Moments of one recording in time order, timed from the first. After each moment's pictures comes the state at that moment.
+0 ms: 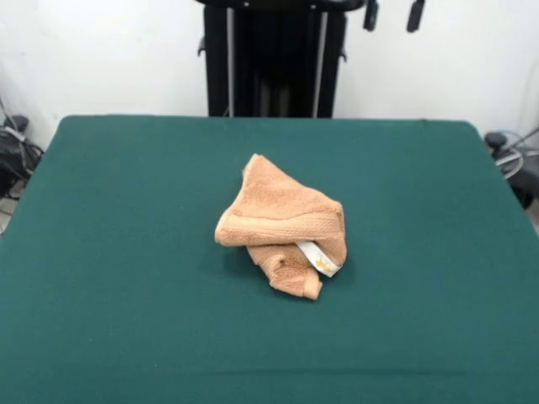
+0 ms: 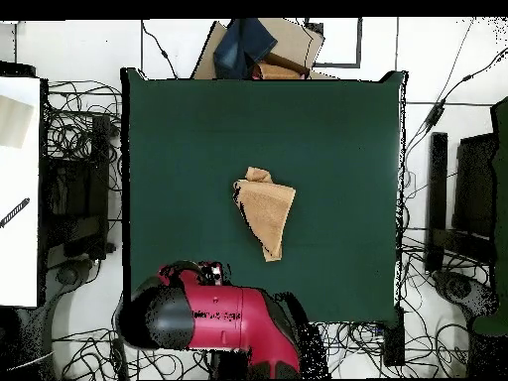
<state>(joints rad) -0.04 -1.13 -0.02 2.13 -0.02 0.53 1.57</state>
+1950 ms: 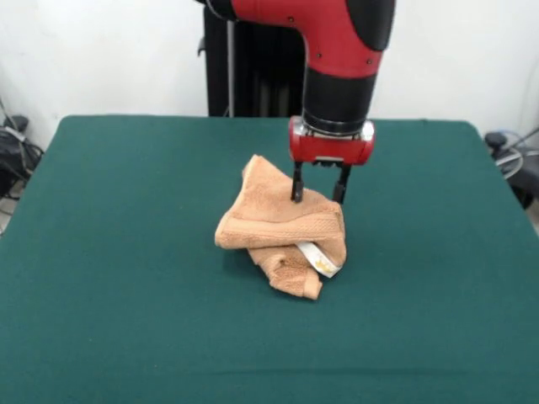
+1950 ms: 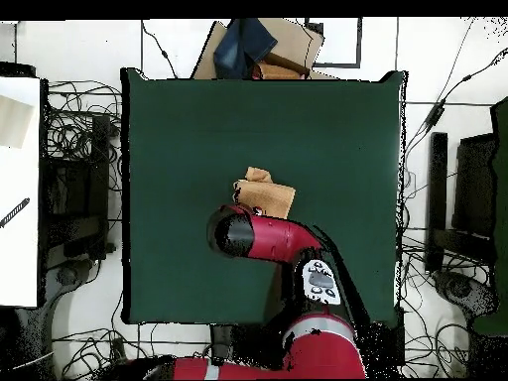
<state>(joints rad) -0.17 -0.55 -0.02 1.82 -0.02 0.21 1.57</state>
